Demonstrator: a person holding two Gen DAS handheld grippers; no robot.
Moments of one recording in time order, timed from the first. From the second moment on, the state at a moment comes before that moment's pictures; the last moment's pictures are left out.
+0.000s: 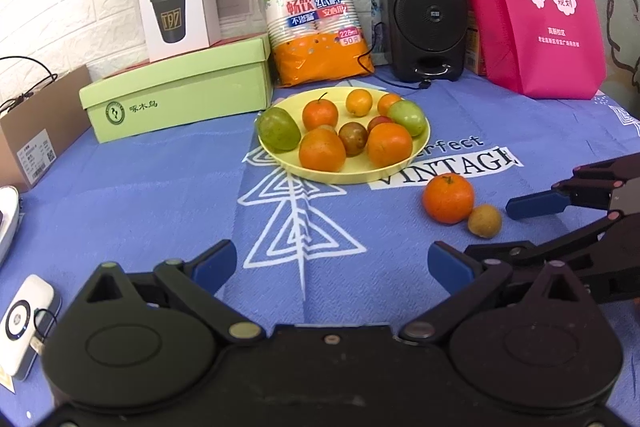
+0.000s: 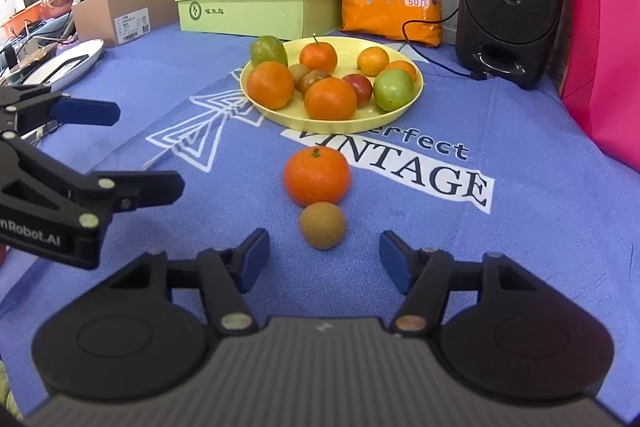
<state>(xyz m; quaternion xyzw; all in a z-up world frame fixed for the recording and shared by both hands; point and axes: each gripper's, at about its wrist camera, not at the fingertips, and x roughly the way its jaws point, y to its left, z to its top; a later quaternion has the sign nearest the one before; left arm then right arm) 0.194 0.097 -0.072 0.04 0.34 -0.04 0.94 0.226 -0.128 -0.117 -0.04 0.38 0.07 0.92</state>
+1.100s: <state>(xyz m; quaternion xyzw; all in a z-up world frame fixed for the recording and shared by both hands) 0.223 0.025 -0.089 0.07 0.34 -0.11 0.93 0.182 -0.185 -0.107 -0.02 0.38 0.03 0.92</state>
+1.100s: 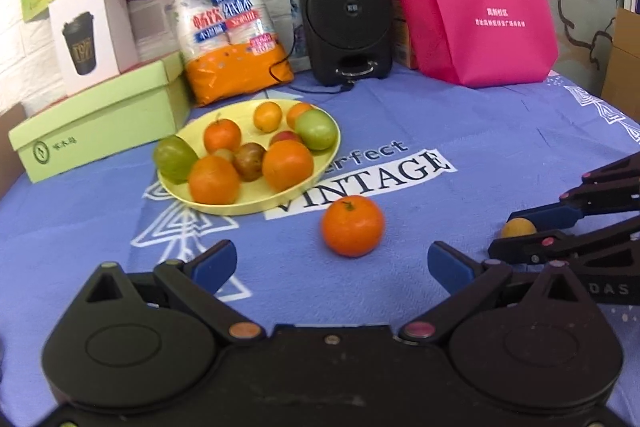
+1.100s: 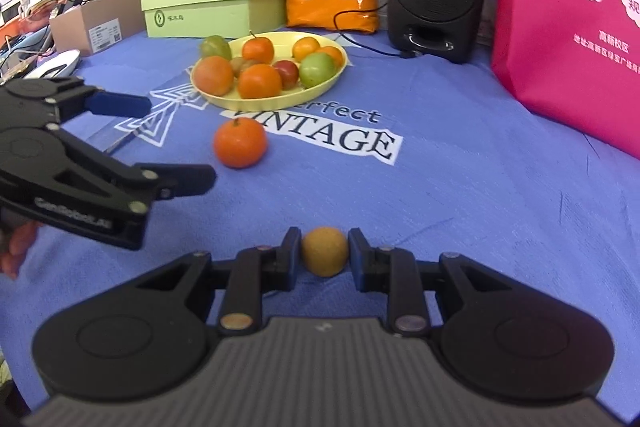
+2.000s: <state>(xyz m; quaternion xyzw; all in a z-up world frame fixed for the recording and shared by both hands) 0.274 0.011 -0.109 0.04 0.37 -0.13 0.92 0.185 -0.186 -0.107 -0.01 0.38 0.04 0.92</state>
